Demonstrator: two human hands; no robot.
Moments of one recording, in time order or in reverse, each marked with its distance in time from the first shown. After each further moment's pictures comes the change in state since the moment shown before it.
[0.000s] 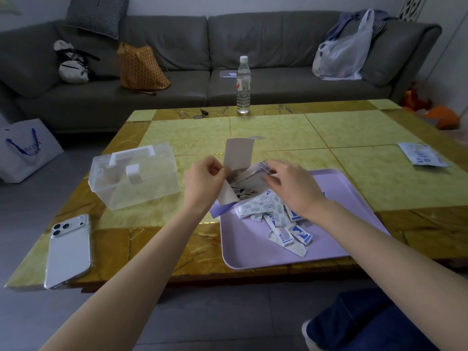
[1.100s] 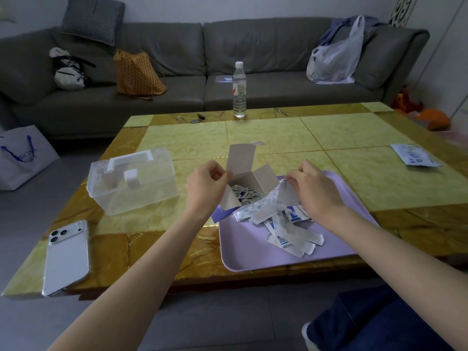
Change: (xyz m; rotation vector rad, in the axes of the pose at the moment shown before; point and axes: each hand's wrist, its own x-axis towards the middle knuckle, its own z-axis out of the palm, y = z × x) left_hand -0.003 0.001 0.004 -0.021 -0.021 0.007; right_hand -0.018 0.042 0.000 -0.300 0.011 0.185
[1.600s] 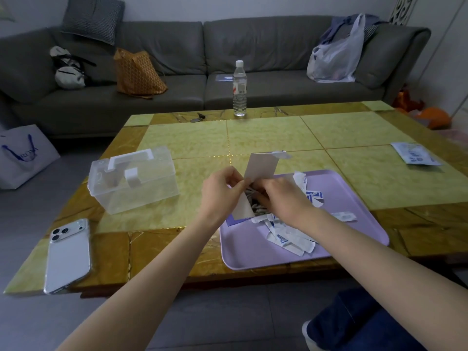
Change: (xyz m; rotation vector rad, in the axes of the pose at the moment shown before) left_hand -0.018 0.009 0.013 -0.056 -0.127 0.076; right_hand 0.002 -0.052 0.004 0.228 -0.138 -0.194
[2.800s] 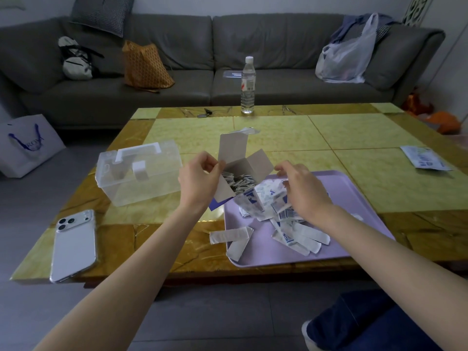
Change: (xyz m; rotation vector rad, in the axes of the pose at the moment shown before) left_hand 0.014 -0.021 -0.037 0.025 0.267 -0.036; right_hand 0.001 0.024 0.002 -0.021 0.116 0.154
